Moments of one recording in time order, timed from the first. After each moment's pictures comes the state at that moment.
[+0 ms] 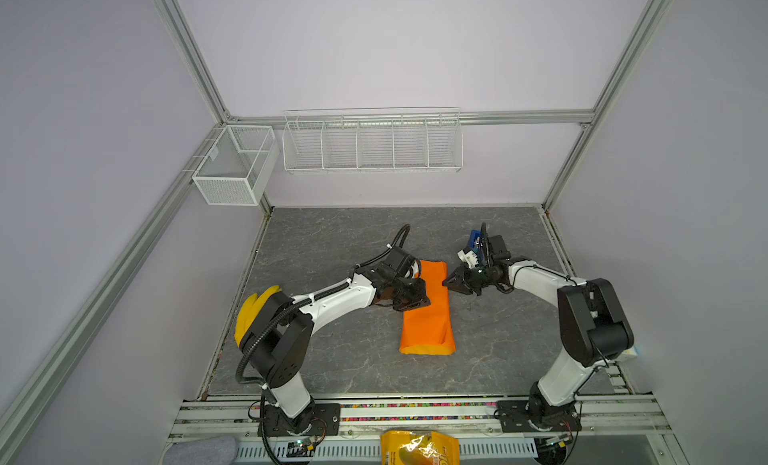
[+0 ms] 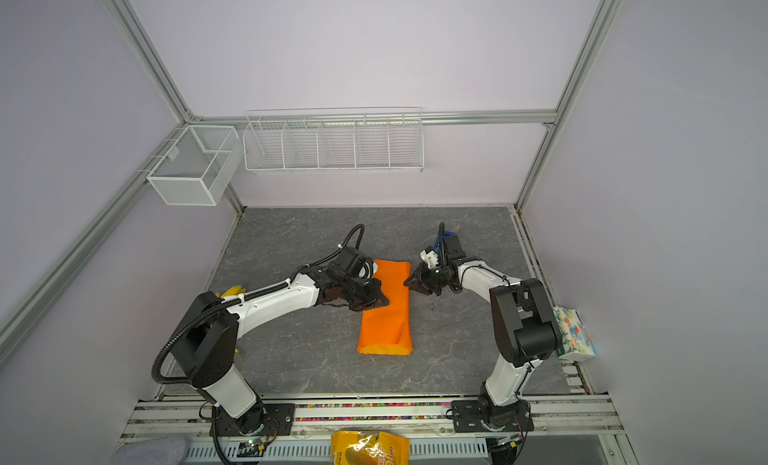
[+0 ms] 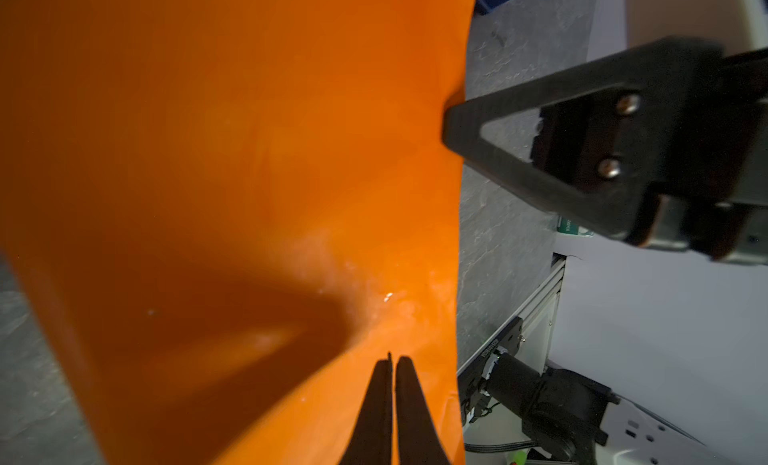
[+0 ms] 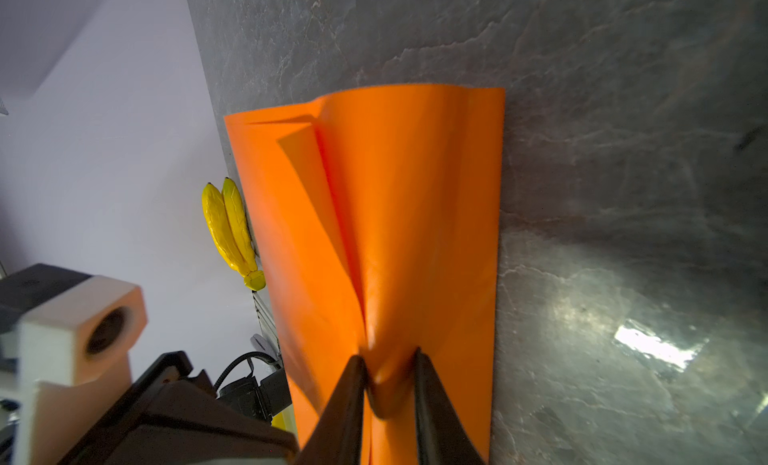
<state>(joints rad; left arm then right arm) -0.79 1.71 1.14 -0.39 0.46 -0.84 0.27 1.74 1.03 -0.38 -0.74 0.60</state>
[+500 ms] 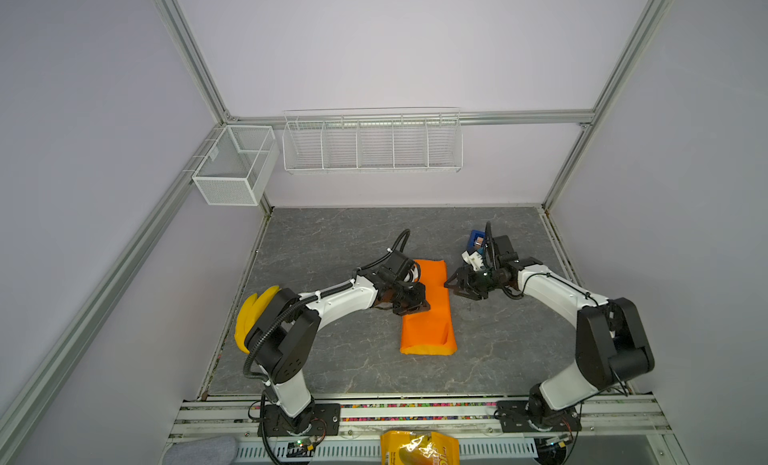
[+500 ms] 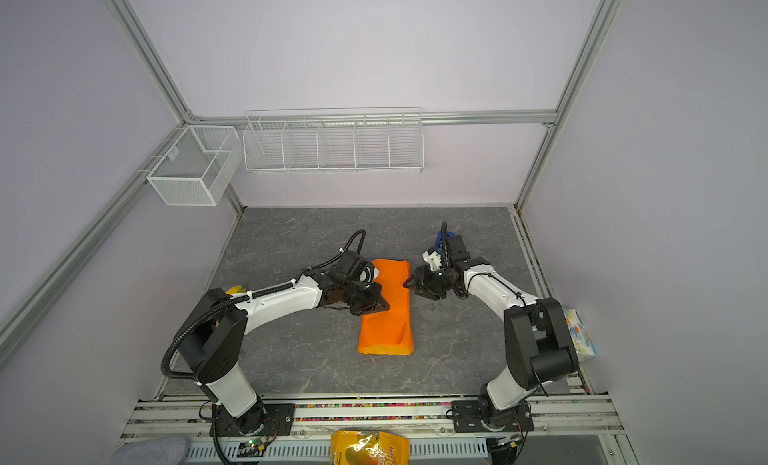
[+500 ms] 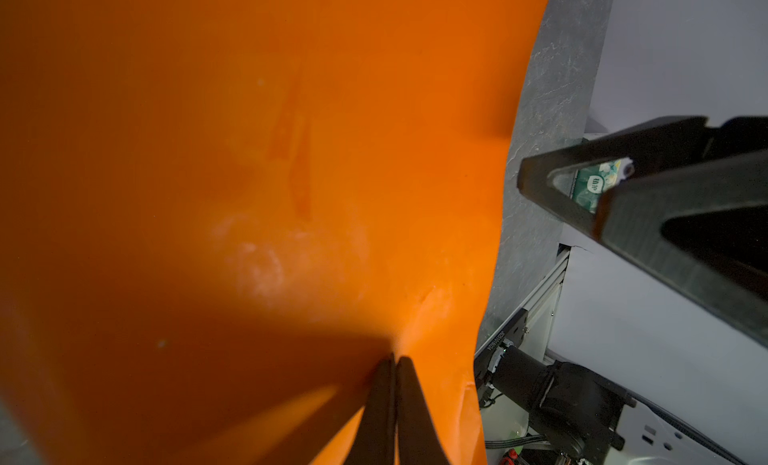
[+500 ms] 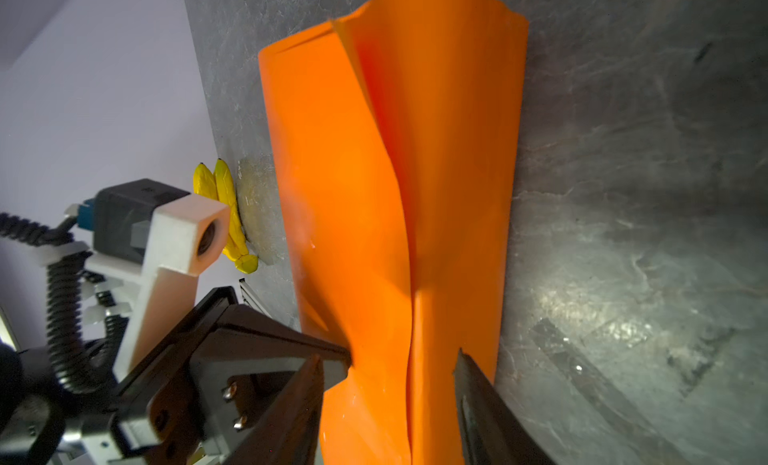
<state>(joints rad) -0.79 1.74 1.11 -0.34 0.50 -0.84 0.29 1.57 1.00 -0.54 -0.69 0.55</state>
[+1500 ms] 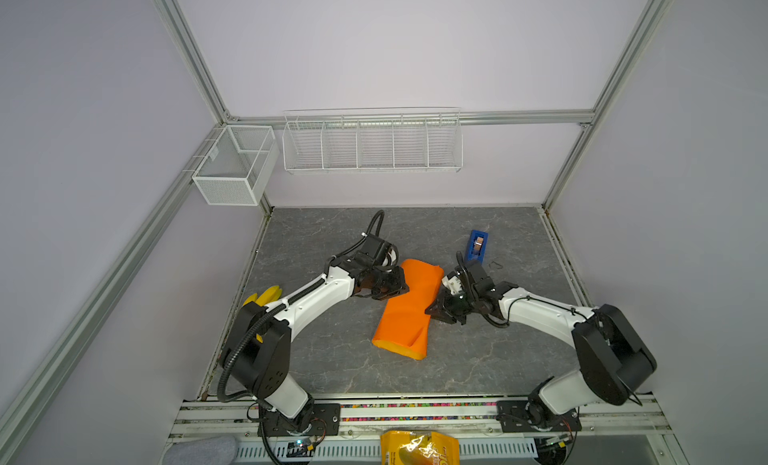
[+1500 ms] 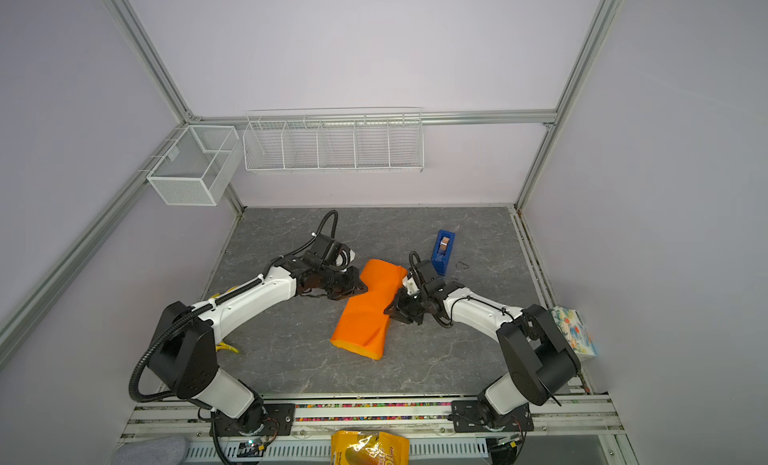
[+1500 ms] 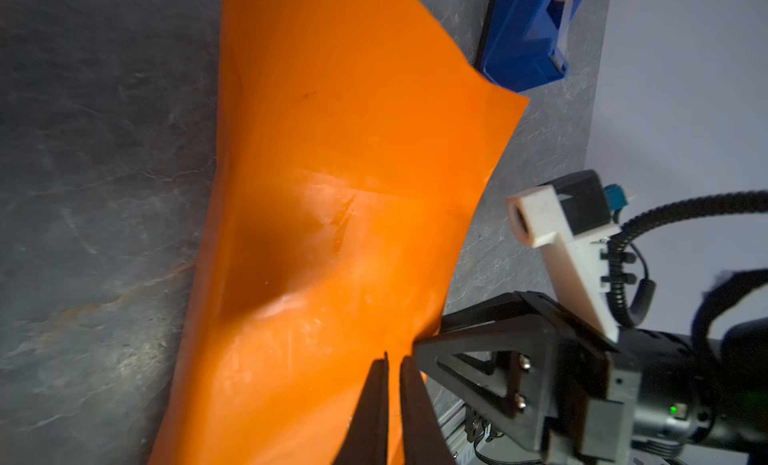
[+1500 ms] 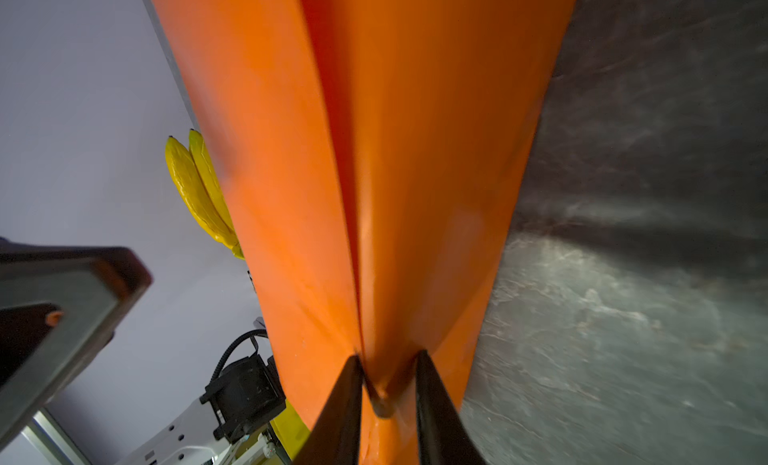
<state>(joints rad) -0.63 1.58 1.17 -0.55 0.42 -0.73 0.62 1.53 0.82 -0.24 -0.53 1.05</state>
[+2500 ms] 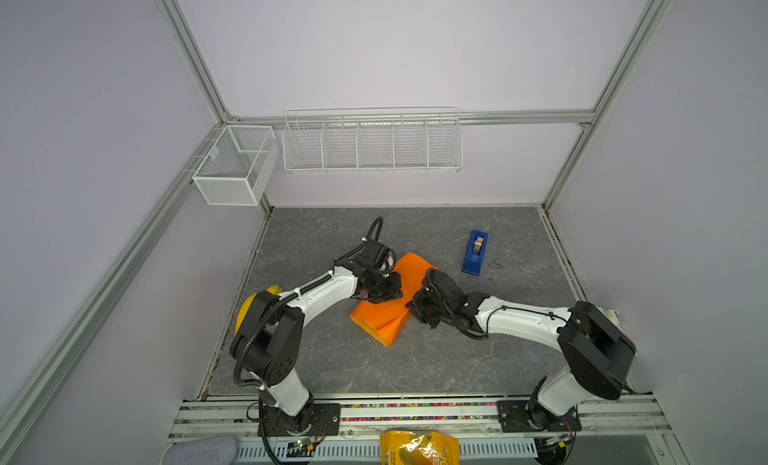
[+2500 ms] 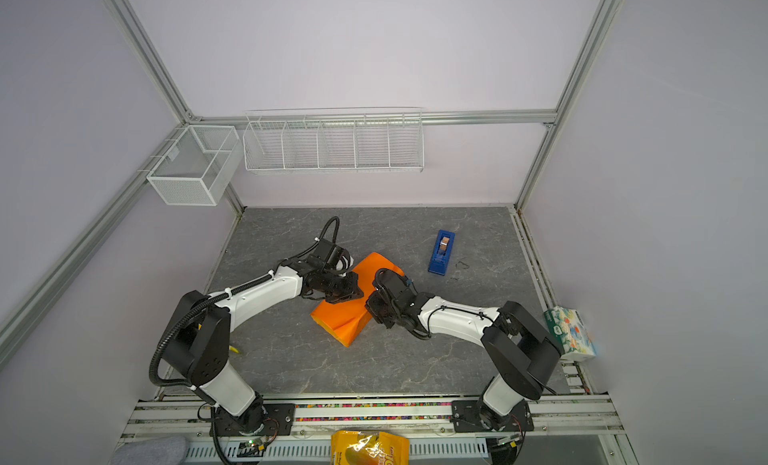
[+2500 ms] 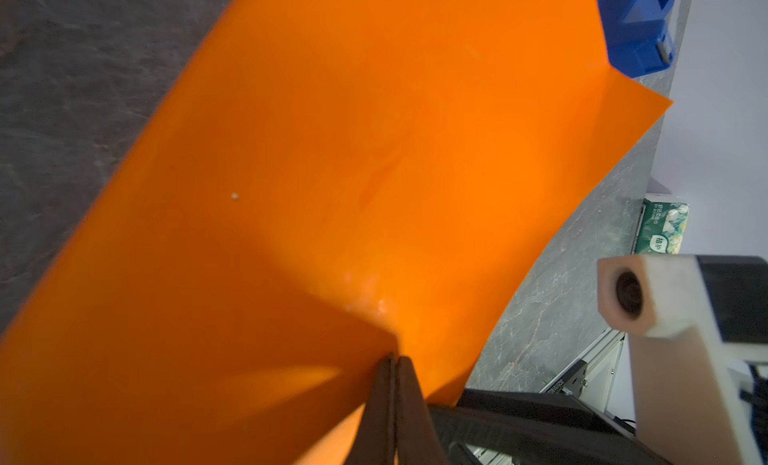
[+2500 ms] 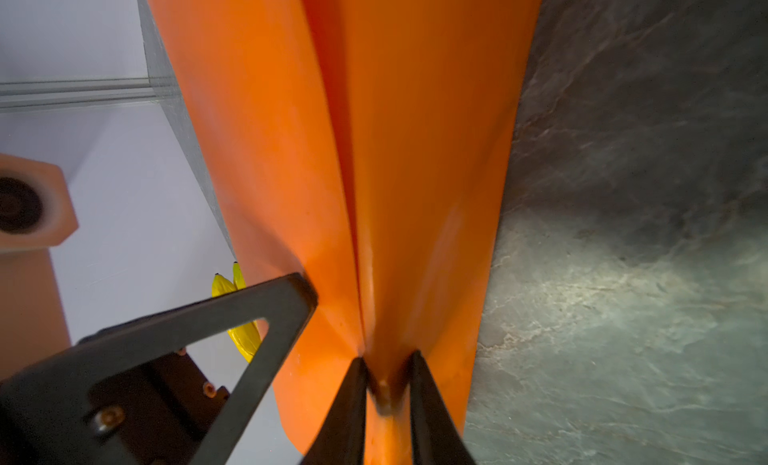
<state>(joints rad) -0.61 1.68 1.12 -0.50 0.40 -0.67 0.86 1.60 0.89 -0.09 -0.10 1.54</state>
